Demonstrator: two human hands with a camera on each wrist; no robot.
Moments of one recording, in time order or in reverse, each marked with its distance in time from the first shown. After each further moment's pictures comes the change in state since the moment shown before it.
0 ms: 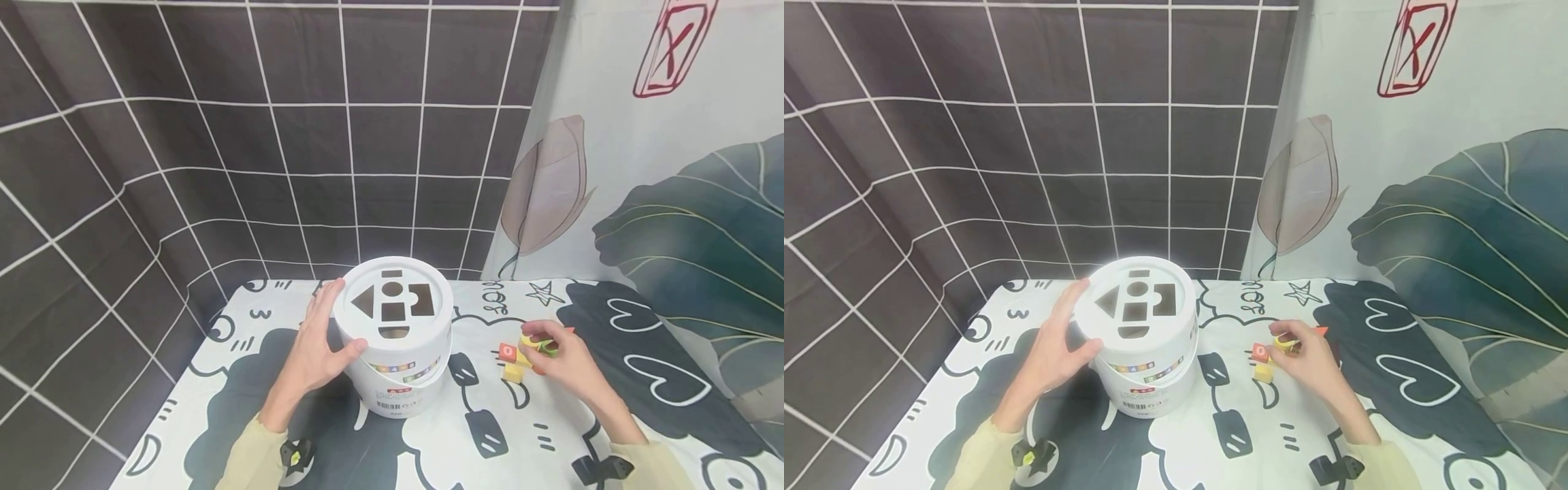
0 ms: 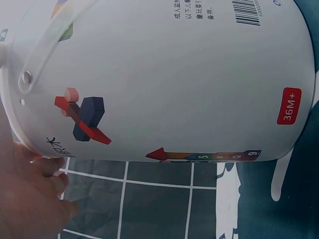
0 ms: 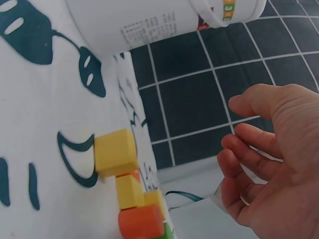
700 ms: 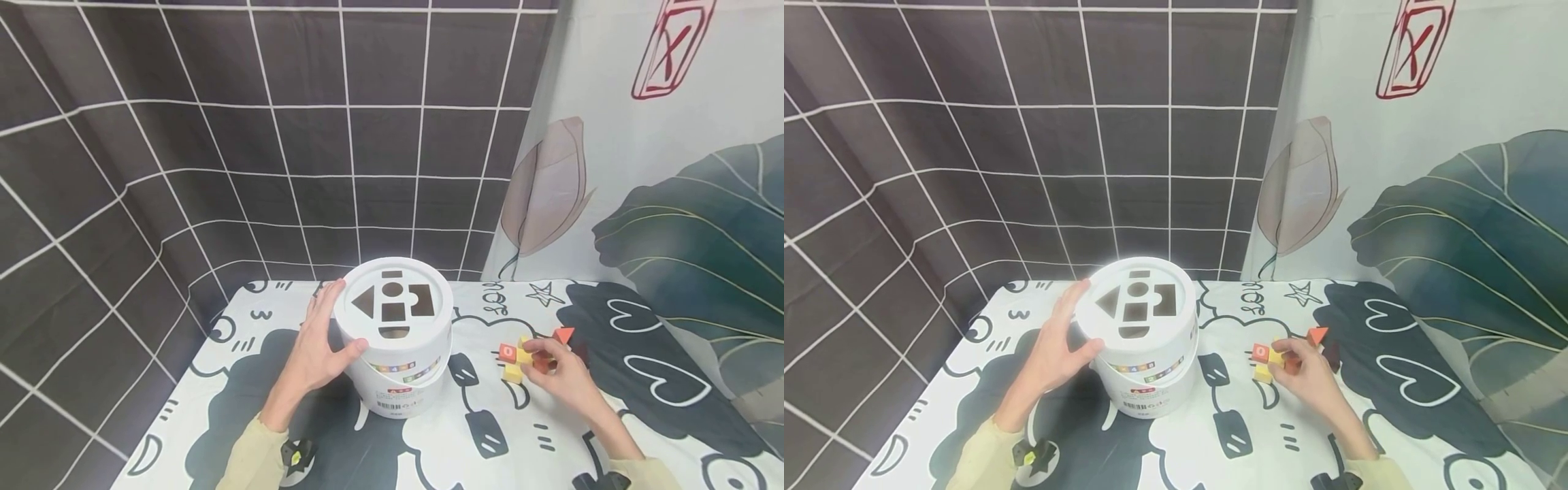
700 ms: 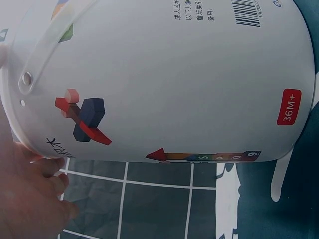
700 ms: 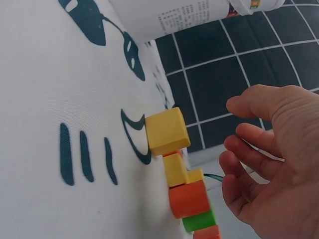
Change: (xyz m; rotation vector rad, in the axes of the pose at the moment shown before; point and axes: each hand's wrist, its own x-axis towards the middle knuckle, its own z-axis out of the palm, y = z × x) left_hand 0.000 0.000 0.001 0.009 0.003 -0.001; right_hand -0.021 0.017 0.016 0.004 -0.022 0.085
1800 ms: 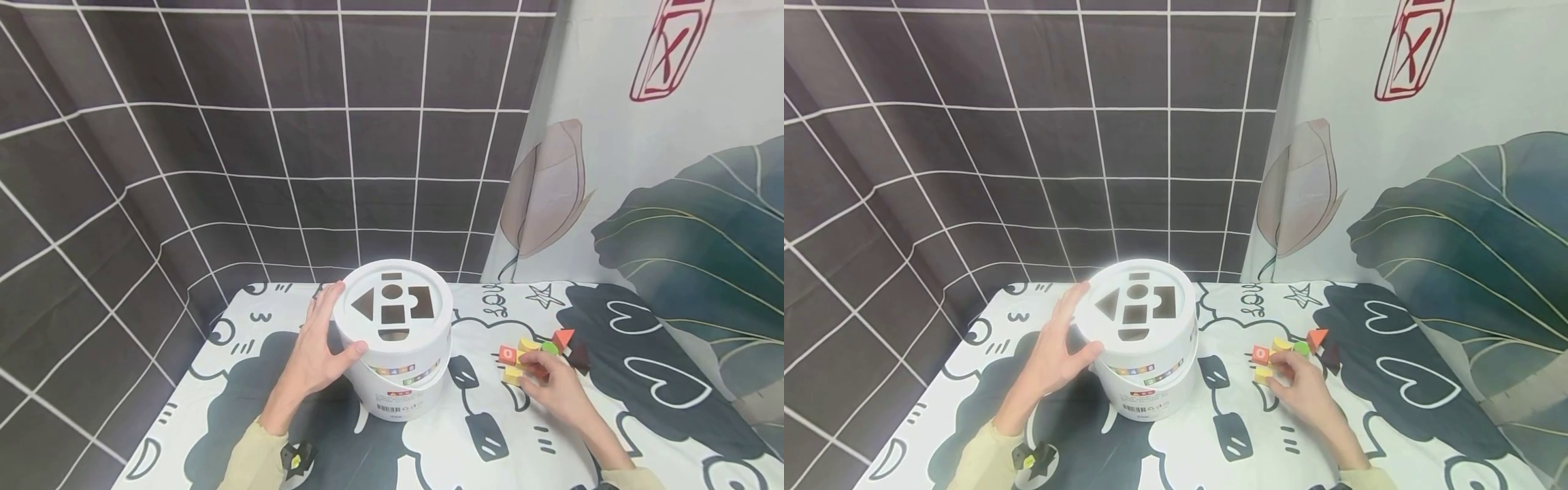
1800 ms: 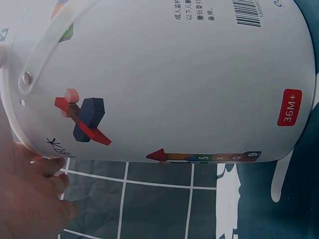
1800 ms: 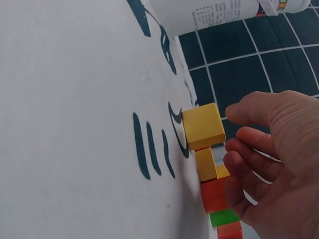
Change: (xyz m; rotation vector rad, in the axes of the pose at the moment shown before) left_hand 0.000 0.001 0.000 -0.011 0.004 -0.003; right_hand -0.008 0.015 0.020 -0.034 0.003 0.005
